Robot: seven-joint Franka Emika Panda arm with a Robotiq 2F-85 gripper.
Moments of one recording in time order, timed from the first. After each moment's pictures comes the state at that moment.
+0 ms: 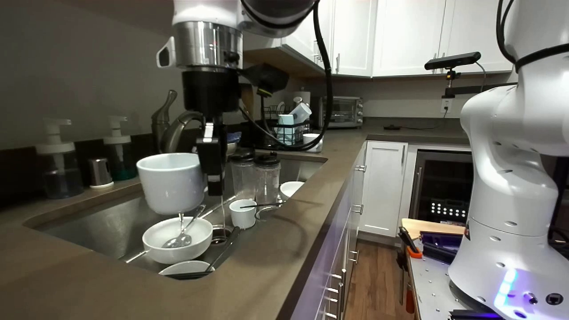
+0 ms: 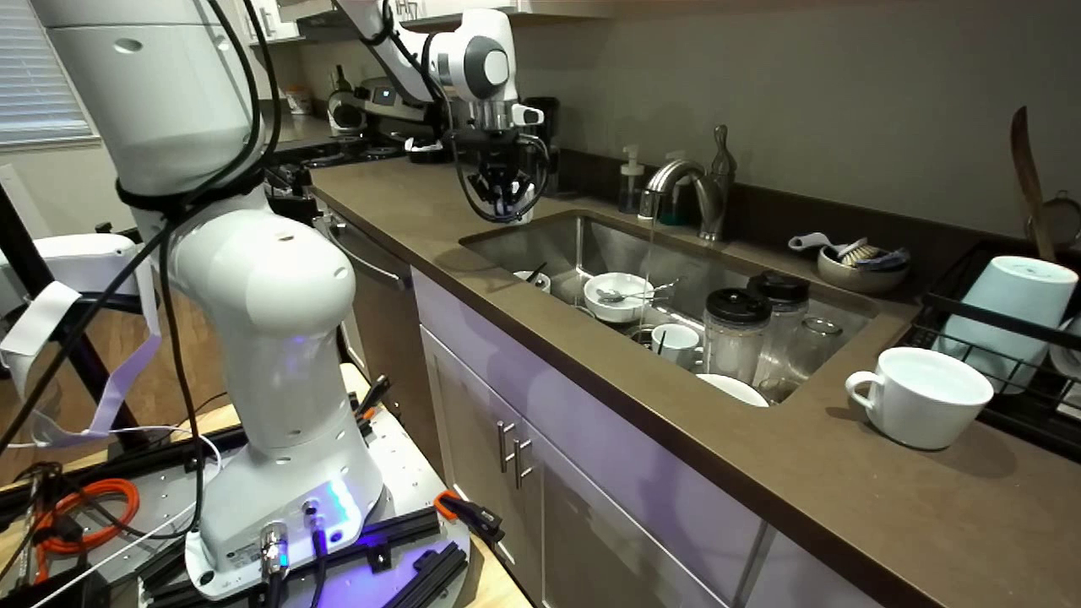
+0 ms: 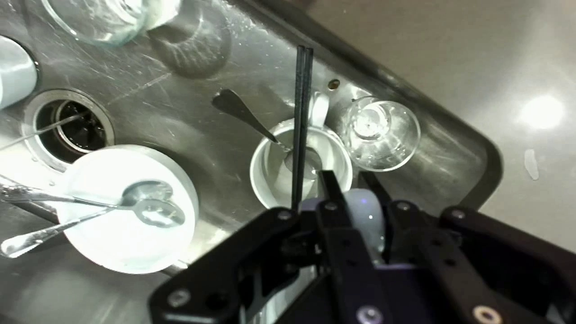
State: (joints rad) arm 0.27 -0.06 0.22 -2.24 -0.03 2.22 -0.03
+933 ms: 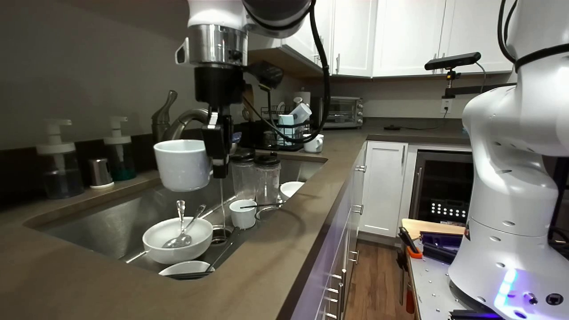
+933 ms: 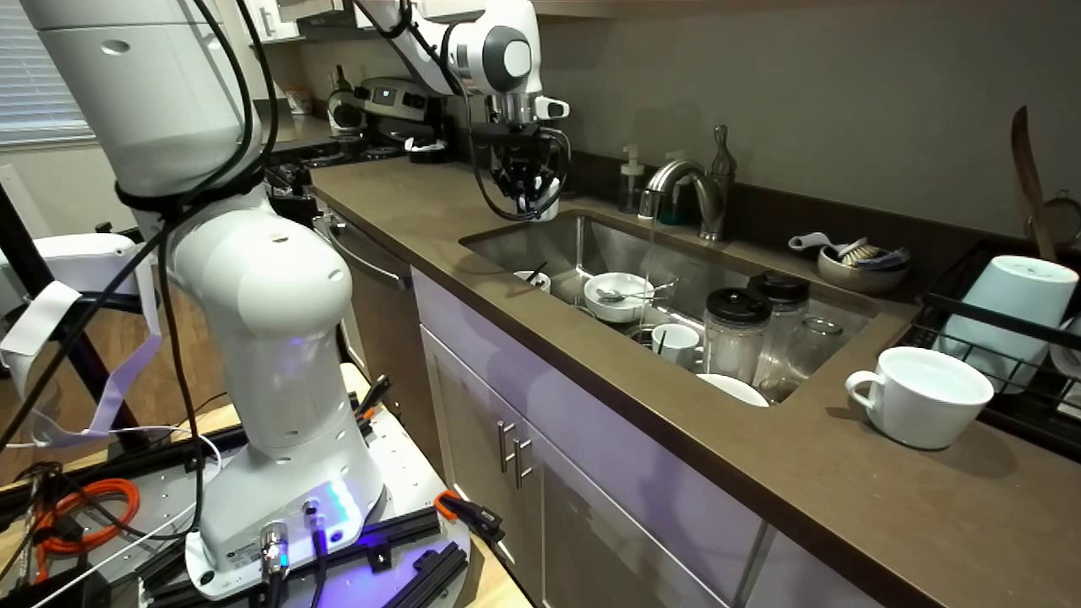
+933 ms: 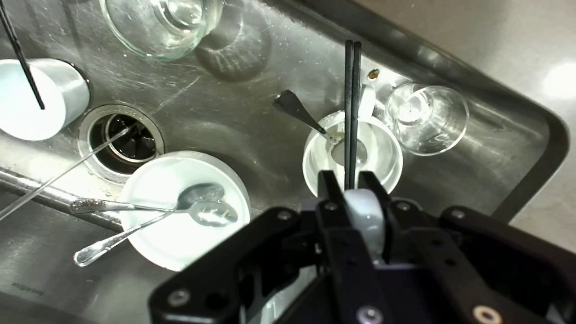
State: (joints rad) arm 0.22 -0.08 0.17 -2.24 -0.03 2.22 -0.03
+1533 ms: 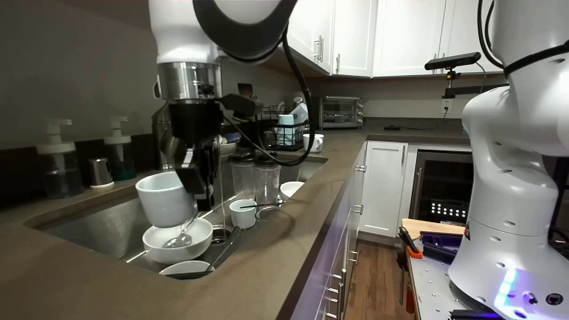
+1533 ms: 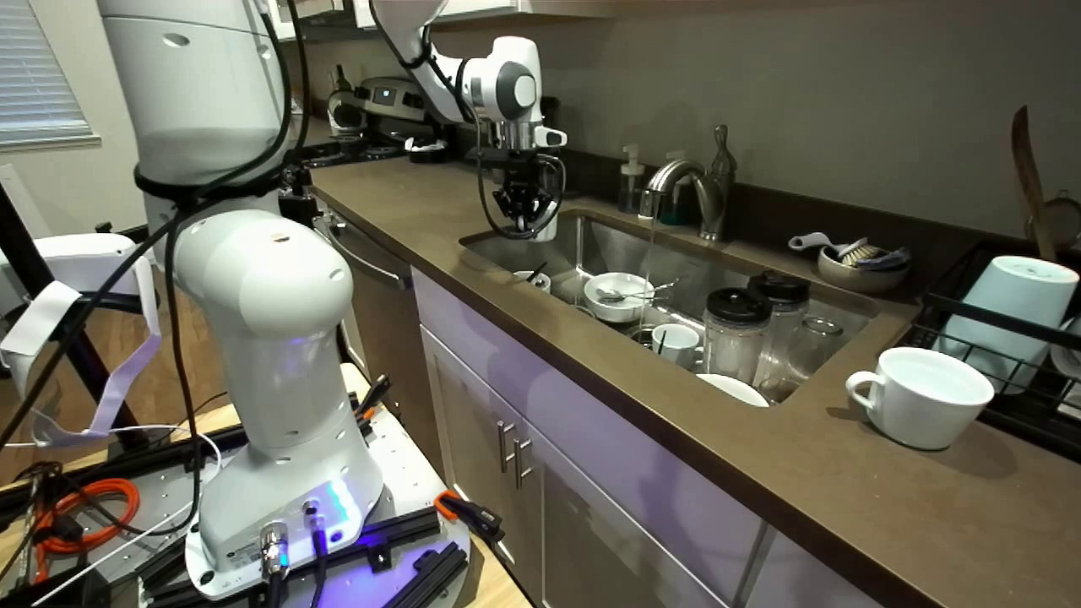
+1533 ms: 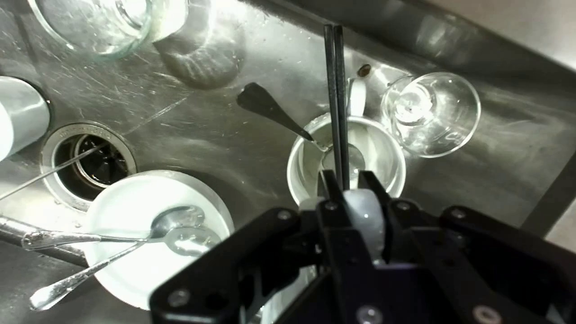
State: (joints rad) arm 0.23 0.11 0.21 -2.13 -0.09 2.23 0.12
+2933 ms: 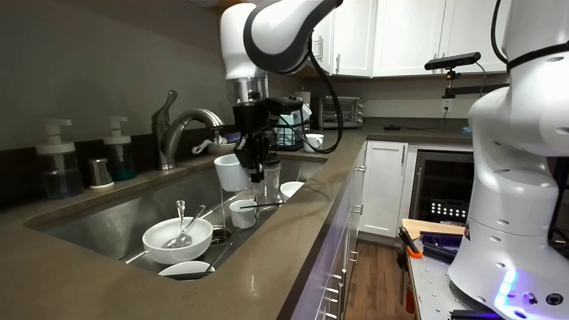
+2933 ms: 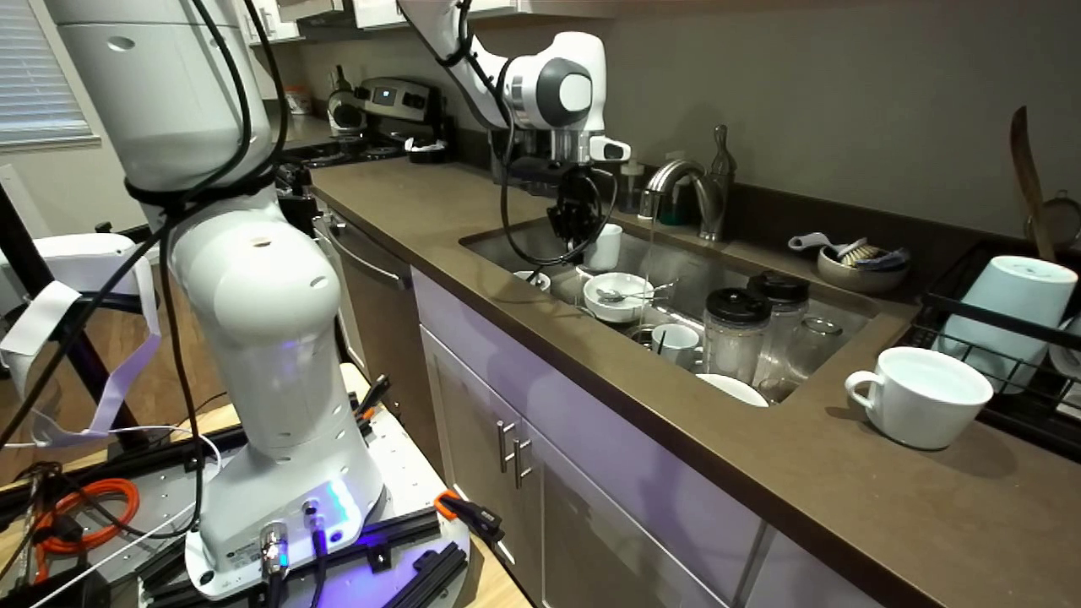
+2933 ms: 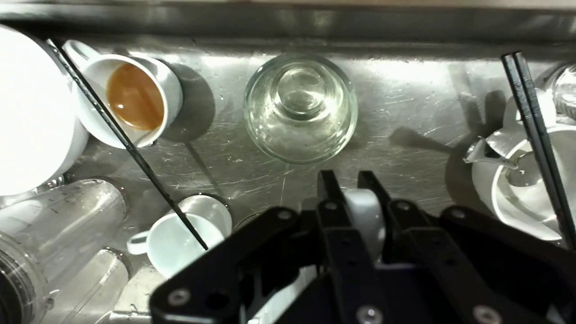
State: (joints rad) arm 0.09 -0.02 0.05 -2.29 -0.09 2.22 0.19
